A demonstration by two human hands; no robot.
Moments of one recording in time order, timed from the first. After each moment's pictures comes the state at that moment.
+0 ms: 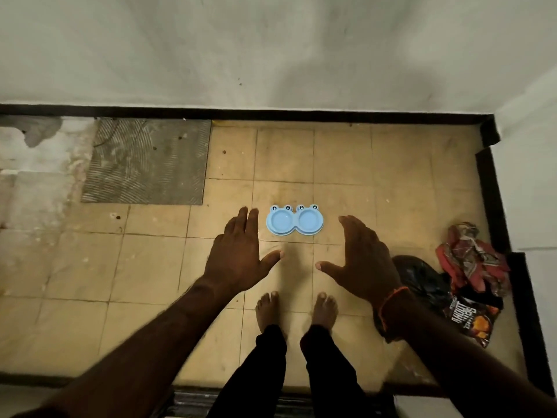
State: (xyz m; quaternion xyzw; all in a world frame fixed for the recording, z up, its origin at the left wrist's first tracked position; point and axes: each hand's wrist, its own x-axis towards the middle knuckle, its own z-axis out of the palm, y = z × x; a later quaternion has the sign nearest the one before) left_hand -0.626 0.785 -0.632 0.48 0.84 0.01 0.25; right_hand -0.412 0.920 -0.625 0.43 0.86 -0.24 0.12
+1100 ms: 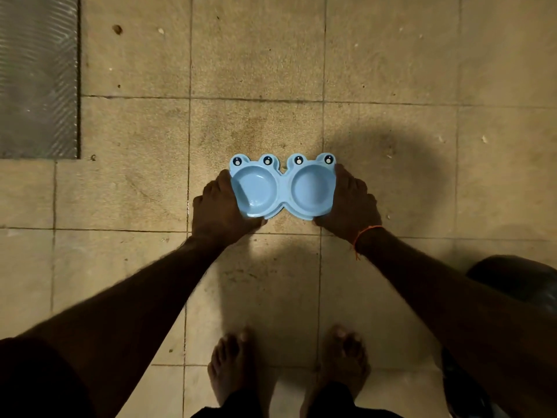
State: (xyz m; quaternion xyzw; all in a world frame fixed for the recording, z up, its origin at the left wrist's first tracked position) left_hand -0.669 0.911 -1.205 0.39 0.88 0.04 0.27; right_hand -0.459 1.062 -1.213 0.48 0.82 -0.27 0.16
